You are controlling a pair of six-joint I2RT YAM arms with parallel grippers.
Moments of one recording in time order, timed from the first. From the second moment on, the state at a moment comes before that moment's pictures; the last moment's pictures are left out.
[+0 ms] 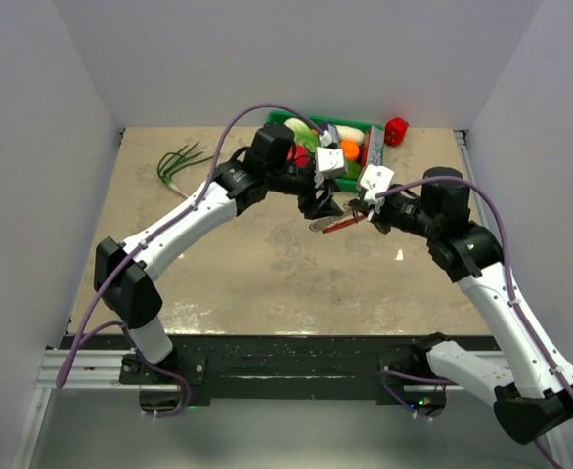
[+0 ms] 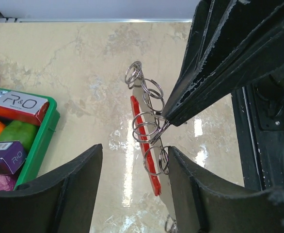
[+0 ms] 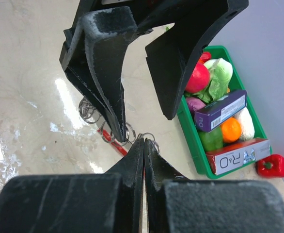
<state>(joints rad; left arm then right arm) -0.72 1.72 1.67 -0.41 0.73 0.36 0.40 0.98 1.16 -0.52 -0.49 -0.56</state>
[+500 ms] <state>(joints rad) -0.72 1.69 1.62 -0.36 0.81 0.40 0.40 0.98 1.16 -0.53 -0.49 -0.56</state>
